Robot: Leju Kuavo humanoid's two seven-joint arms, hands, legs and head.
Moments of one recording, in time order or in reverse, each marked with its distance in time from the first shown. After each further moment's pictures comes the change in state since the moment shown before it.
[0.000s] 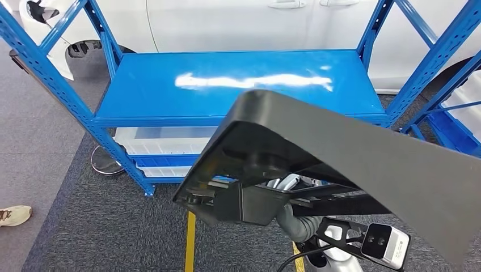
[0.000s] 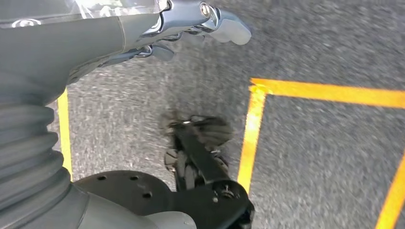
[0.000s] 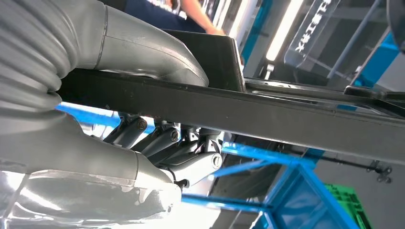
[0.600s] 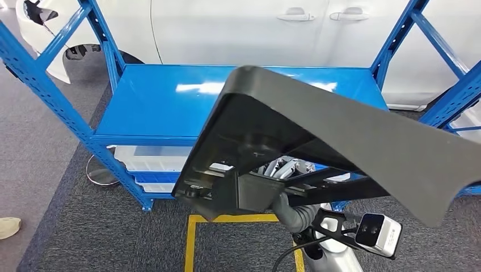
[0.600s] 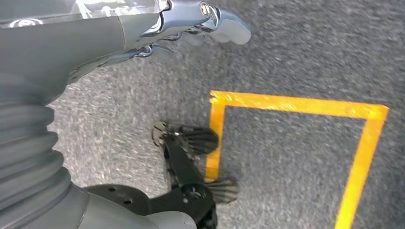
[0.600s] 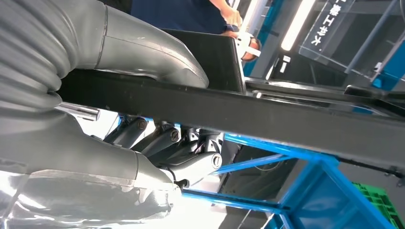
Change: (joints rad) left arm -0.014 0.018 -0.014 -0.003 -0.033 0.000 -0.012; right arm -0.042 0.004 0.007 0.046 -0.003 -0.040 0.000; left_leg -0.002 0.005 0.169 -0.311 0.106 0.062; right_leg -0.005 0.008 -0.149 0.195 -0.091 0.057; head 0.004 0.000
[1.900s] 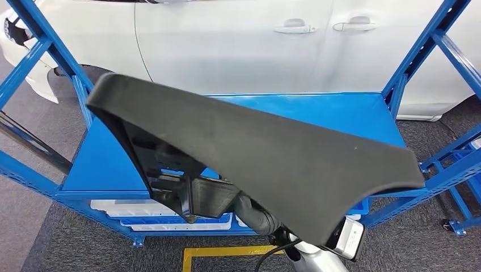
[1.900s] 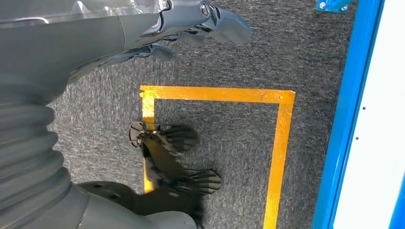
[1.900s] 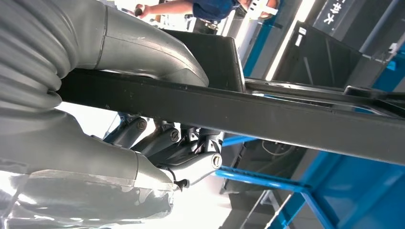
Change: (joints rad) left arm -0.013 0.016 0.004 -0.004 -0.019 -0.006 -0.069; right arm -0.070 0.021 0.166 0.054 0.036 -0.129 0.000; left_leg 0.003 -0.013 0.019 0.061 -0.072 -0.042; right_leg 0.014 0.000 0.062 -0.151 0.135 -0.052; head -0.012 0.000
